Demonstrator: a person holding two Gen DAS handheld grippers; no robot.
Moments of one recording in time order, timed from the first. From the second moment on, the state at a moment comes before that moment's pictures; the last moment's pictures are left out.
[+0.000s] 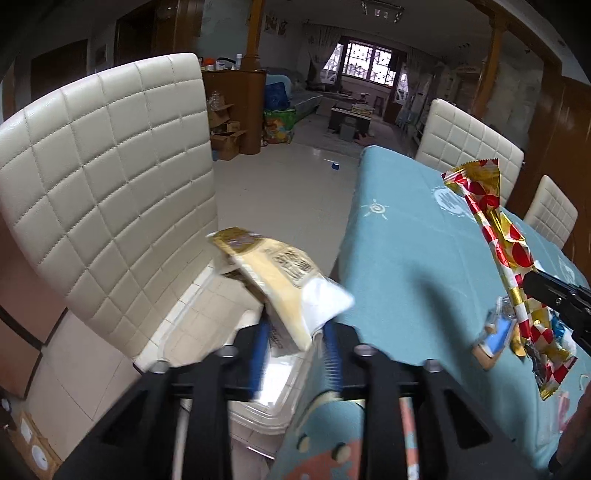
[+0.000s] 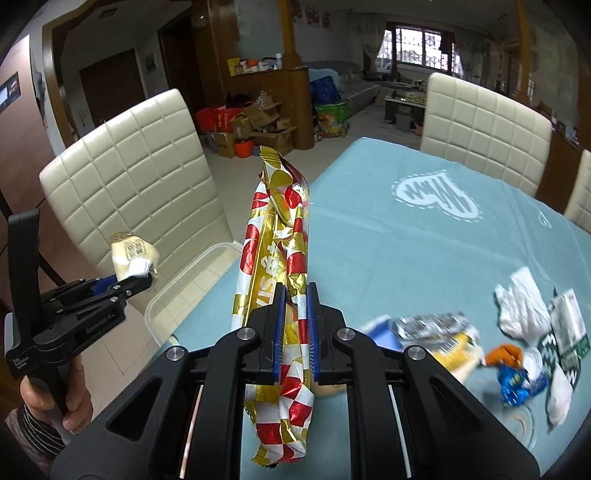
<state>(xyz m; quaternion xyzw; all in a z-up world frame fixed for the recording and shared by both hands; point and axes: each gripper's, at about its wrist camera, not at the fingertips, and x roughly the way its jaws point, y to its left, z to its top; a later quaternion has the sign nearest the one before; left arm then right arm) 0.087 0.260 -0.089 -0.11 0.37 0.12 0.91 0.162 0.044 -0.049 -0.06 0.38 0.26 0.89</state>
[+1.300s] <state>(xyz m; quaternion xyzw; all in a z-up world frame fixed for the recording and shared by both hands) 0.045 0.296 -0.095 -0.13 0.35 0.17 0.91 0.161 0.097 -0.049 -0.12 0.33 0.21 0.91</state>
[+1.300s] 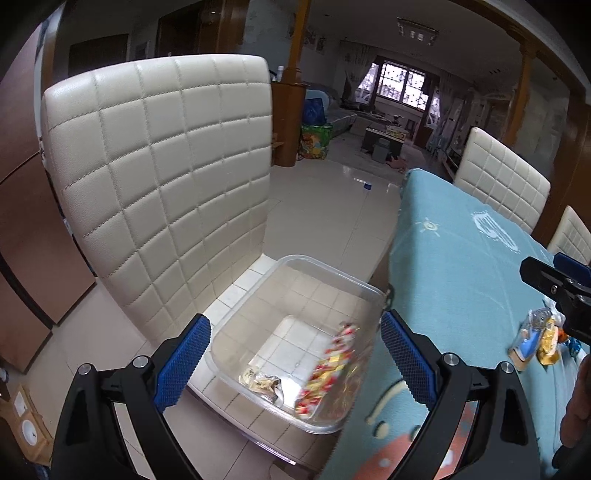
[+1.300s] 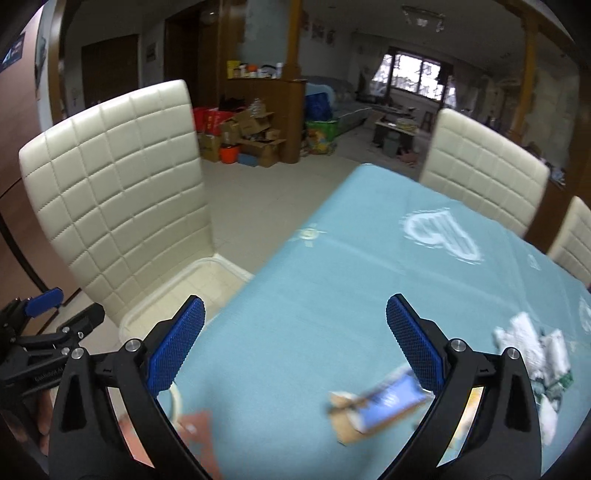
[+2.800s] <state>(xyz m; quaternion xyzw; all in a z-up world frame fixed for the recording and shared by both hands) 0.148 0.054 -0.121 0.00 0.44 -0.03 0.90 0.180 -0.254 -0.124 0.06 0.46 -0.03 0.89</state>
